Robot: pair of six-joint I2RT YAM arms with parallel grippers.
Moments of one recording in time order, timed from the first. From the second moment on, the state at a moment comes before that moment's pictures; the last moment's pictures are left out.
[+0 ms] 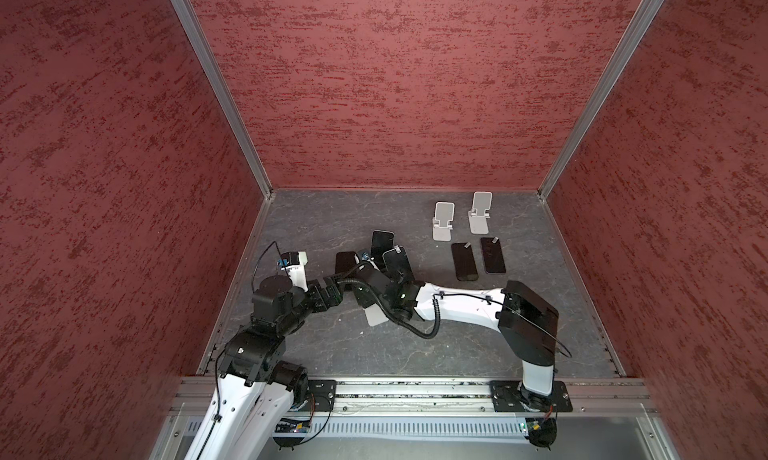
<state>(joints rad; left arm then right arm) -0.26 0.48 0.65 -0.63 0.19 -0.56 1.13 1.93 1.35 -0.18 0.40 0.48</state>
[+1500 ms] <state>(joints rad) -0.26 0.52 0.65 -0.63 0.18 -0.56 1.14 1.58 1.14 -0.16 0.14 0.36</state>
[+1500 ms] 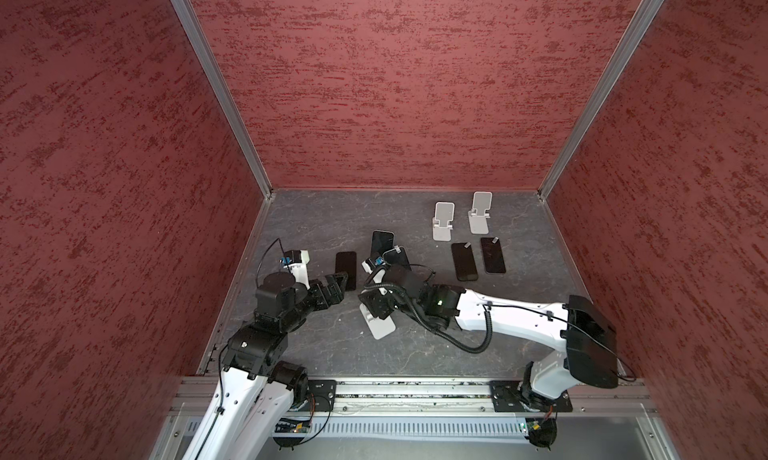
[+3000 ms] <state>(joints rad) -0.56 0.73 0.70 -0.53 0.10 -0.60 0.96 1.20 0.95 -0.40 0.35 0.36</state>
